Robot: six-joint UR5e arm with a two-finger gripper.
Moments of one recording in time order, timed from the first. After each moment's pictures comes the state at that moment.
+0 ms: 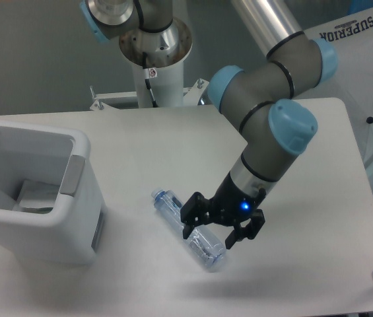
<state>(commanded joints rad) 2.51 -2.12 -1.31 -1.32 1.15 0.53</state>
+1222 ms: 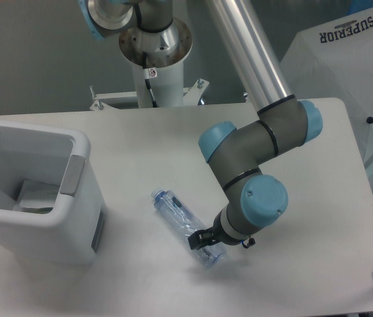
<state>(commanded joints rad) 2.47 -2.27 -1.28 -1.31 1.44 0.14</state>
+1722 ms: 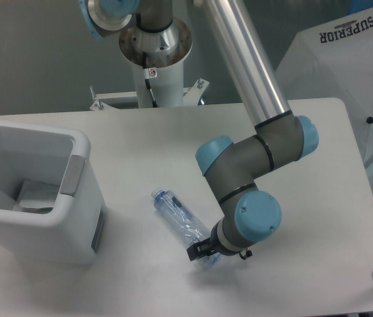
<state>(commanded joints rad) 2.44 -2.34 -1.23 -1.31 1.47 0.07</state>
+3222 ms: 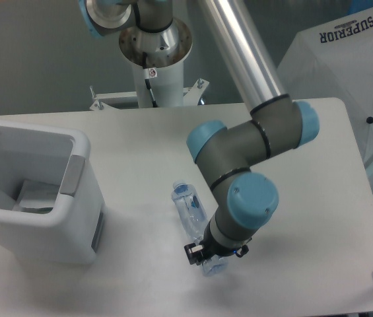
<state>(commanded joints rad) 2.45 -2.17 -1.15 -1.24 1.27 0.11</state>
